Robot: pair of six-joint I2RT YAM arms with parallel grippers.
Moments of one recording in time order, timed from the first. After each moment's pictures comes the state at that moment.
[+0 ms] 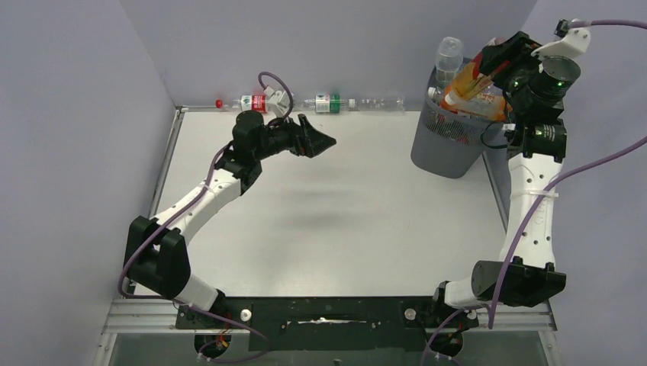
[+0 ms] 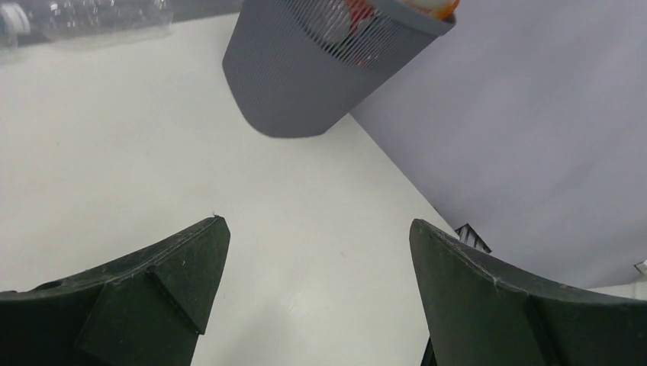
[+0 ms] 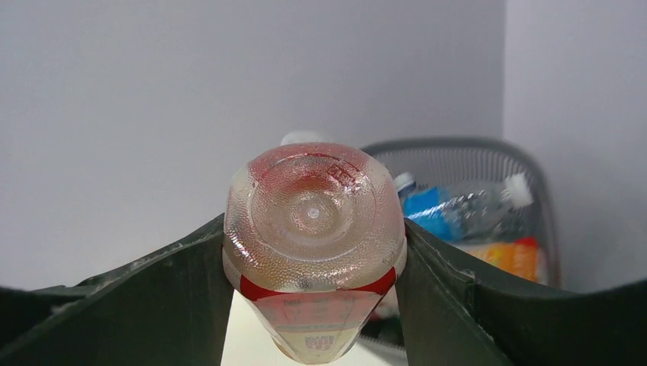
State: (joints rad) left arm -0.47 1.51 1.21 0.27 0.54 -0.59; right arm -0.19 1.41 1.78 -0.37 -0.12 0.38
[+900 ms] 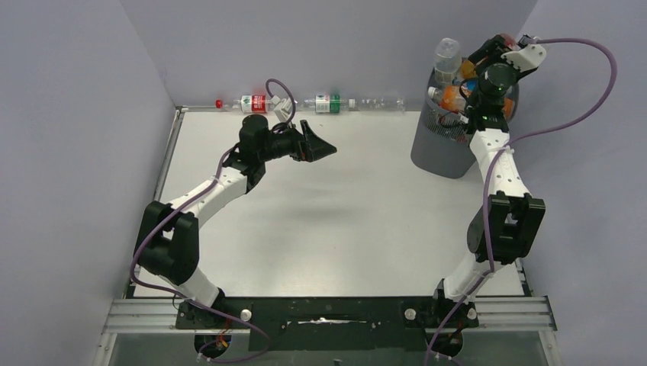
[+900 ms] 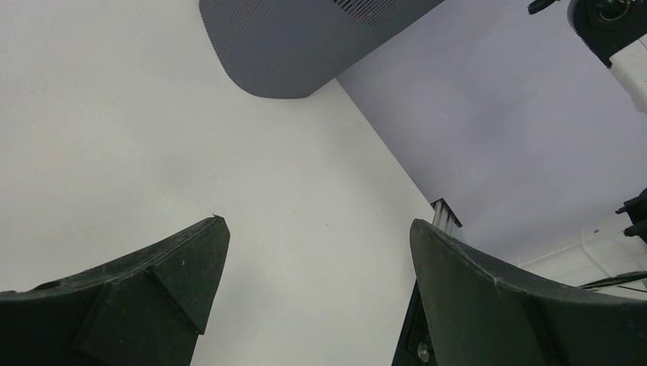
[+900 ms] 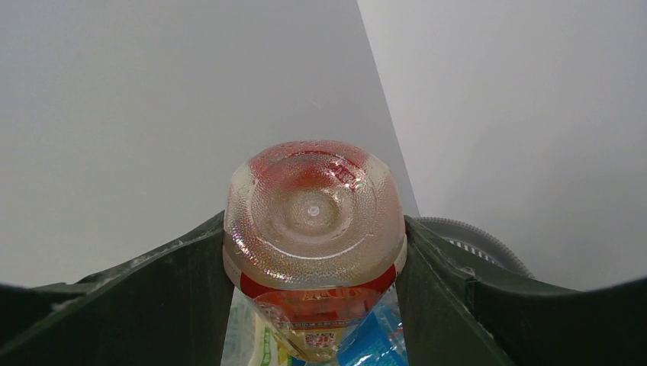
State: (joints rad) left arm -0.43 1.62 1.14 0.35 0.67 -0.68; right arm -0.11 1.70 1.57 0.42 0.44 0.29
